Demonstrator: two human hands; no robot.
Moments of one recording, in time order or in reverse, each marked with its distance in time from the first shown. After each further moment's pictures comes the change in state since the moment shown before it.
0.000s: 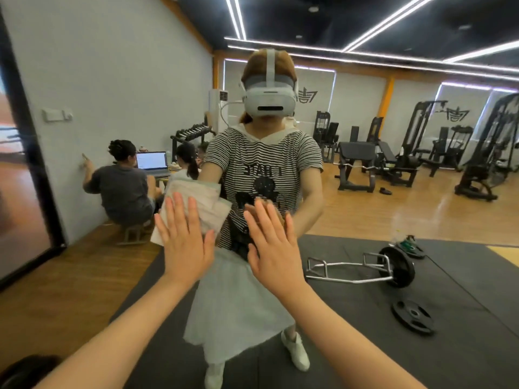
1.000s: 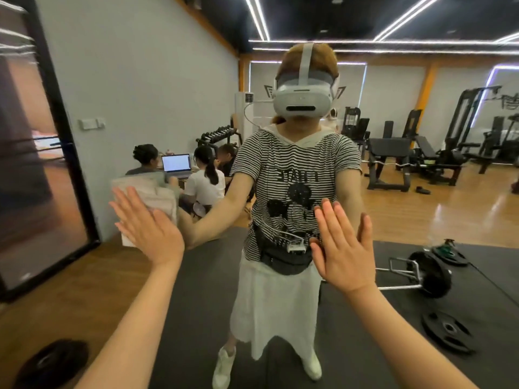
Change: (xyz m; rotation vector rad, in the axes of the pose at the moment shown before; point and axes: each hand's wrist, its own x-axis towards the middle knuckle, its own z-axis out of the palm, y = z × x) left_hand 0.024 0.055 0.020 -0.217 0.287 -0.630; right_hand -0.063 0.188 0.005 -0.223 0.281 -0.086
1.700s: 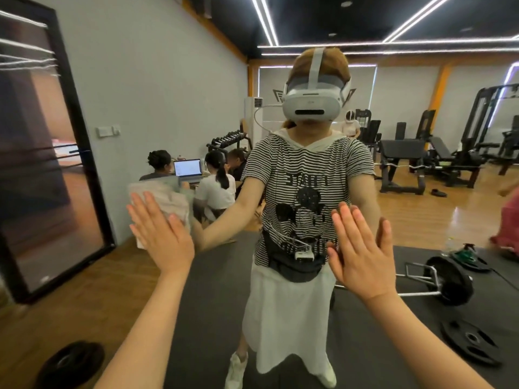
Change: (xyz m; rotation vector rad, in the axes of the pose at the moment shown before) left_hand 0.003 -0.013 -0.008 0.054 -0.064 0.087; right_hand -0.001 -0.001 0.000 -0.032 0.045 -0.001
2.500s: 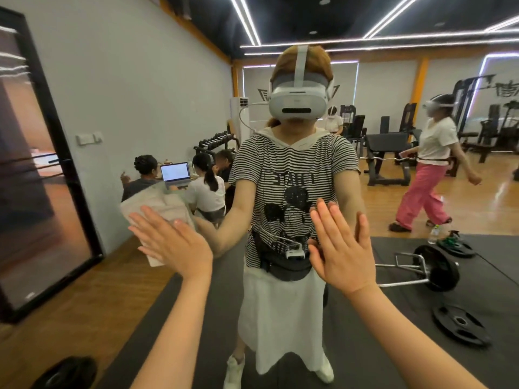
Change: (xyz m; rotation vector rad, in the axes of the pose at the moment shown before) left_hand -0.033 0.059 0.018 -0.078 0.029 -0.232; right_hand -0.001 -0.001 0.002 0.022 0.030 -0.003
